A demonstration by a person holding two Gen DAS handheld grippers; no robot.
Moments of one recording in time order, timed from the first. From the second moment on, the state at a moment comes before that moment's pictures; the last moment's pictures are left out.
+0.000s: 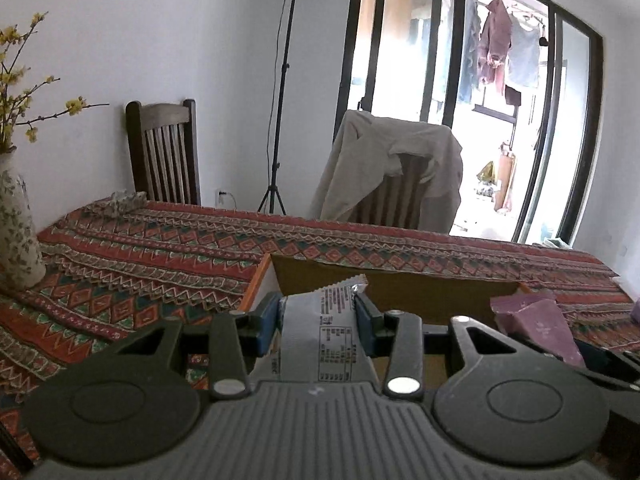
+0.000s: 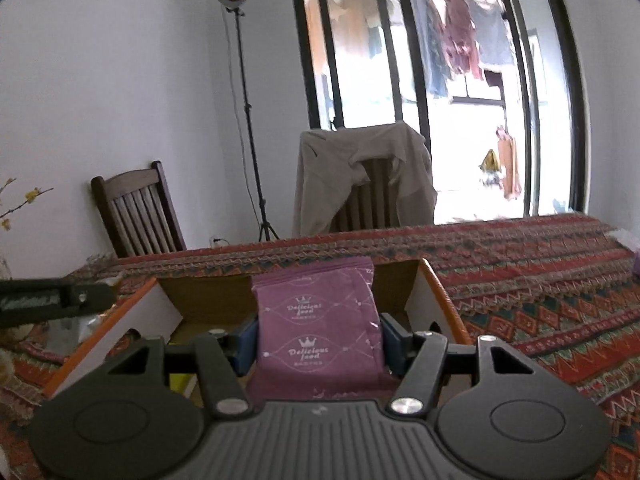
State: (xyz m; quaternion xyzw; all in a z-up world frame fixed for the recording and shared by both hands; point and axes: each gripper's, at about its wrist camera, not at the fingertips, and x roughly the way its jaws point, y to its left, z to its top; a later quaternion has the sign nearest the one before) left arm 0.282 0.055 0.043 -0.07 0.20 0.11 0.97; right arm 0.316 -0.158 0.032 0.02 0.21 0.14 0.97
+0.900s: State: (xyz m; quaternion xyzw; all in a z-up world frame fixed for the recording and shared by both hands) left arm 0.275 0.073 0.018 -0.11 0.18 0.09 0.97; right arm 0.314 -0.163 0.013 0.03 0.23 0.14 0.96
